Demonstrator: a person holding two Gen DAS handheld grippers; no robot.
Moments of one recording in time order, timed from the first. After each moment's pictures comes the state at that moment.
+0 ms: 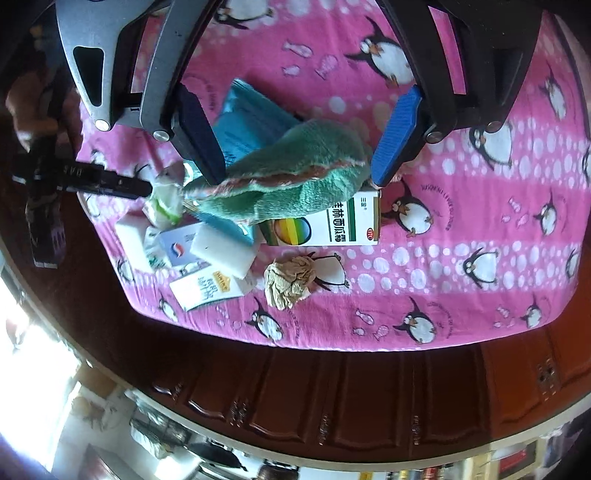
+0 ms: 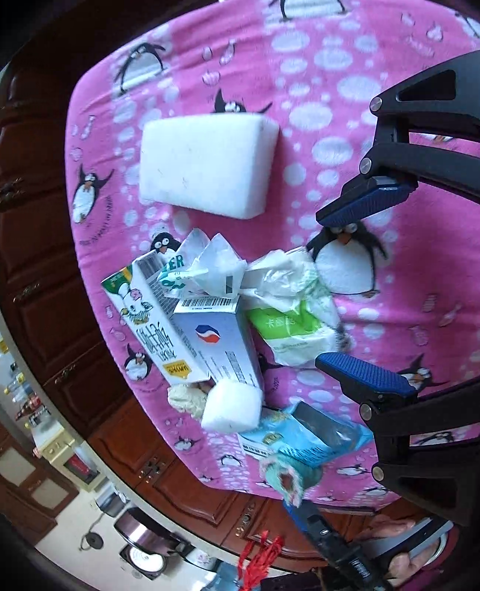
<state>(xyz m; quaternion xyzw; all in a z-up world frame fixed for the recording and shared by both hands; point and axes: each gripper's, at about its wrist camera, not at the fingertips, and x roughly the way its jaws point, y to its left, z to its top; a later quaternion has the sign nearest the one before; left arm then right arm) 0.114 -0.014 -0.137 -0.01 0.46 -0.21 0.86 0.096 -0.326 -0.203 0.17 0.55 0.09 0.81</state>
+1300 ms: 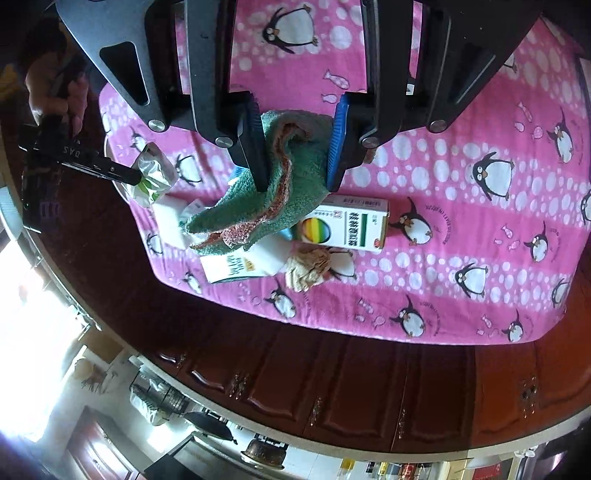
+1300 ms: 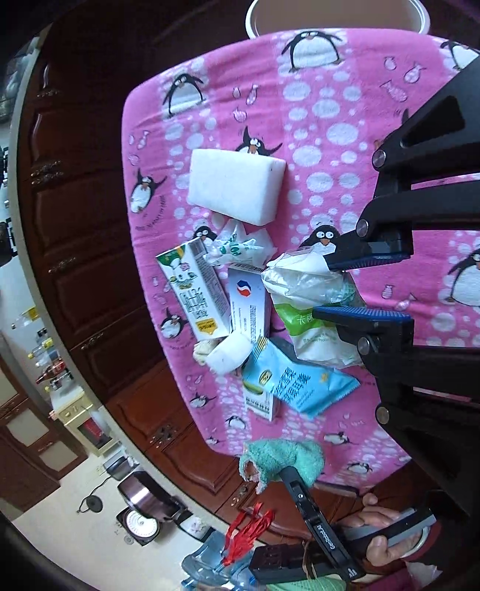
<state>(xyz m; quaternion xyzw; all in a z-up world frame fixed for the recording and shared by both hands) 0.074 0.000 -0.101 -0.09 0.43 -0.21 0.87 0.040 -0.353 -0.133 0.16 0.49 0.14 0.85</state>
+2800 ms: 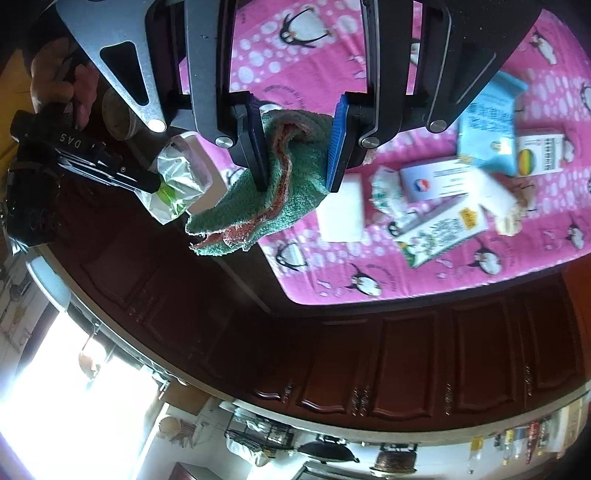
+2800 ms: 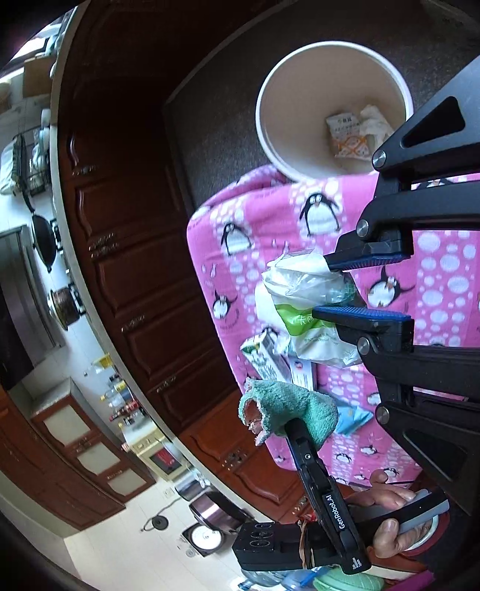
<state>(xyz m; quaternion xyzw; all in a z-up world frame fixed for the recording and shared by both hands) 0.060 -0.230 -0.060 -0.01 0.42 -0.36 0.83 -0.044 -0.502 -0.063 0.19 0.41 0.04 0.89</state>
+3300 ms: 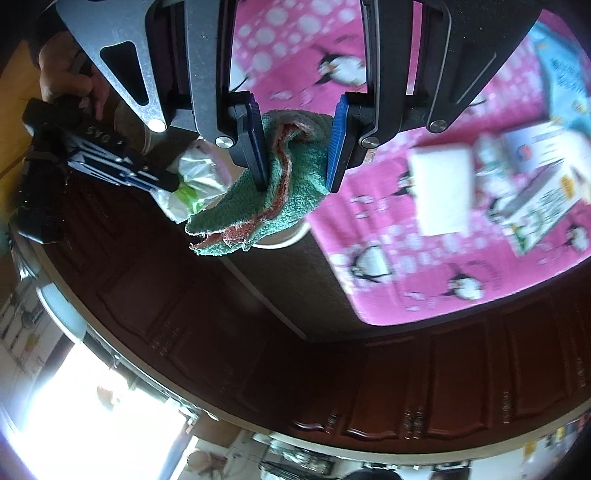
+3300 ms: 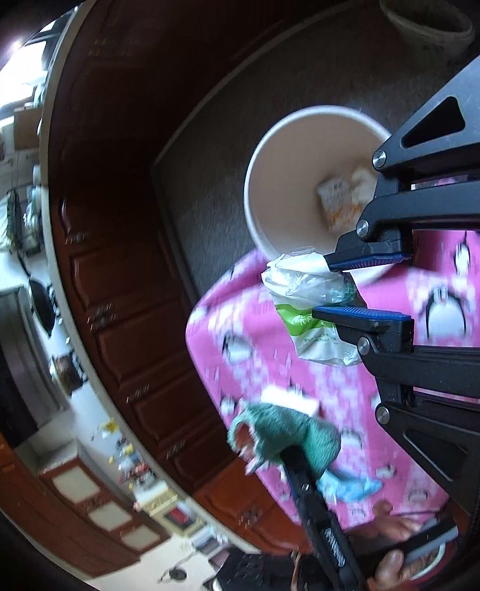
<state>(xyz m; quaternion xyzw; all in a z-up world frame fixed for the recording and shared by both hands) 0.064 -0.353 -0.085 0.03 0.45 -0.41 0.79 -0.056 -0.593 -0.097 0.18 0.44 -0.08 0.88</state>
